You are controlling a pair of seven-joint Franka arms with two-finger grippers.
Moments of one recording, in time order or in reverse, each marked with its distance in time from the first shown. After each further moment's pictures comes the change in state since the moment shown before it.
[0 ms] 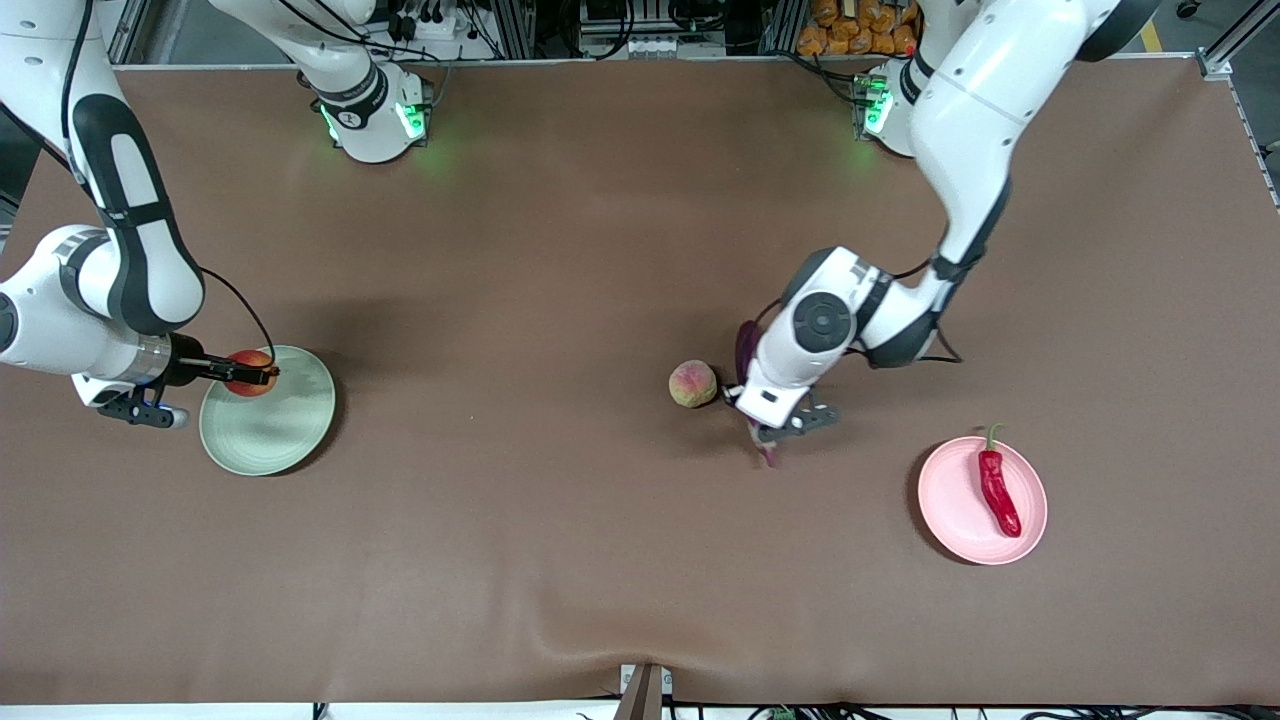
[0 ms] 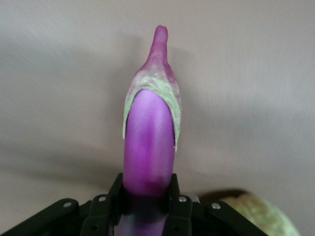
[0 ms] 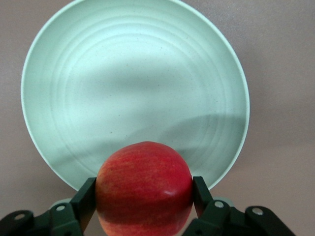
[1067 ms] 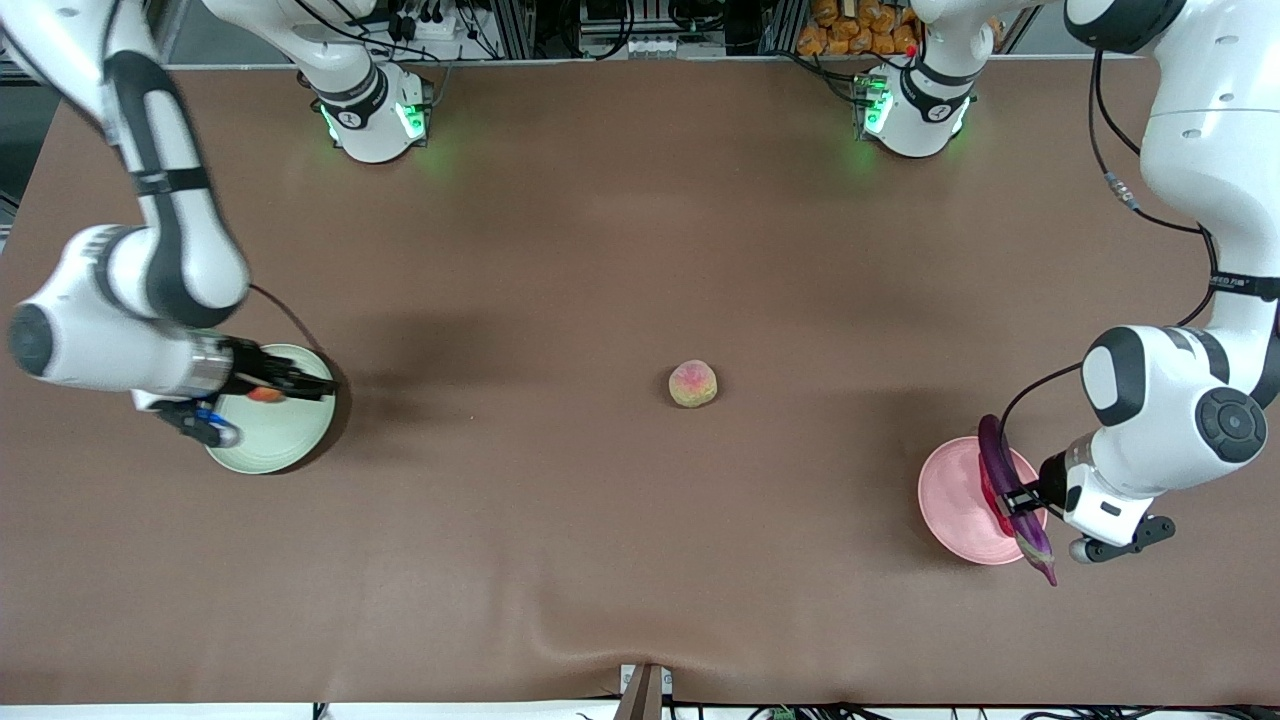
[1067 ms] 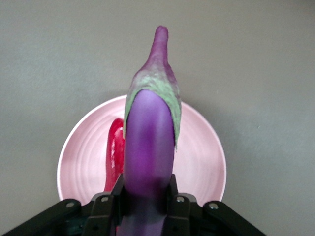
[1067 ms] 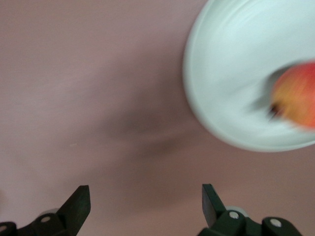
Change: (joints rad) left arm 0.477 0.108 0.009 0.337 -0.014 -0.142 0.540; right arm 0.253 -0.055 0.045 0.151 0.139 -0.217 0.537
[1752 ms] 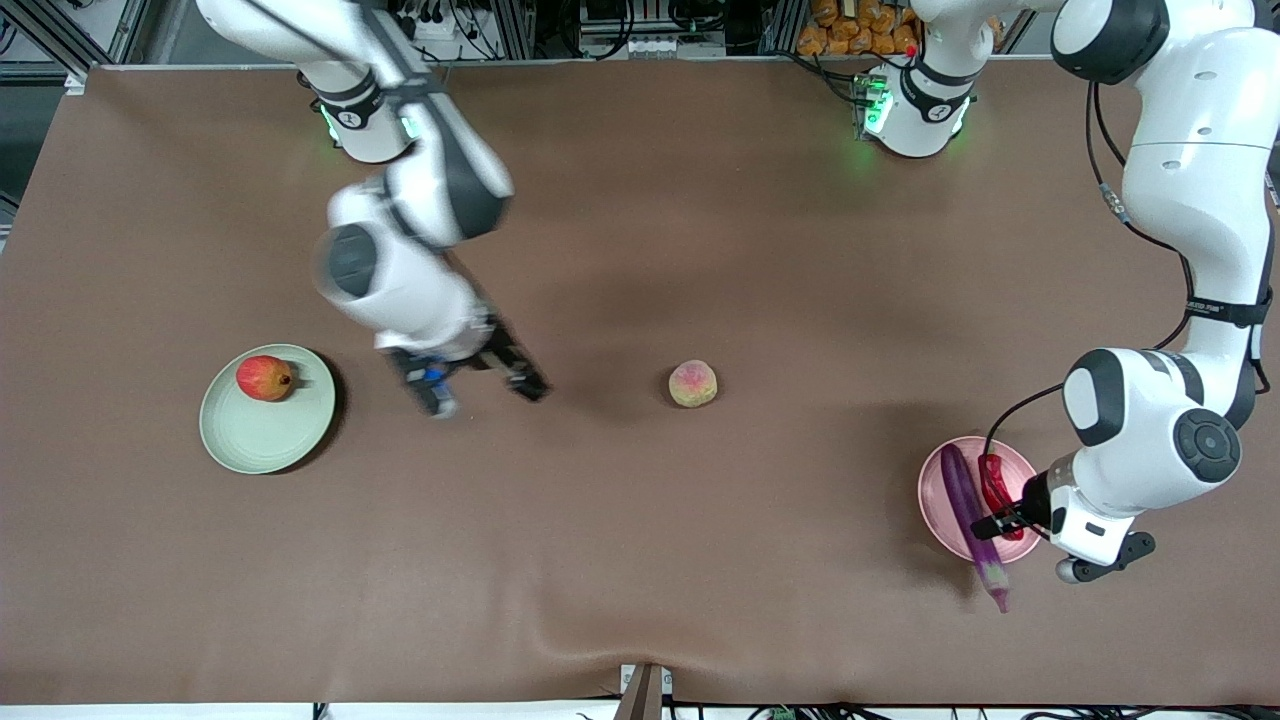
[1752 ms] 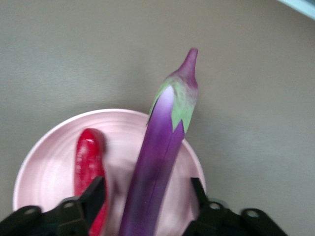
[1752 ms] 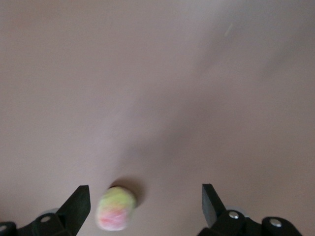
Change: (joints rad) left arm -0.037 0.071 -0.007 0.078 -0.004 0.026 -0.075; right arm 0.519 0.095 0.006 0.125 0.044 0.334 0.908
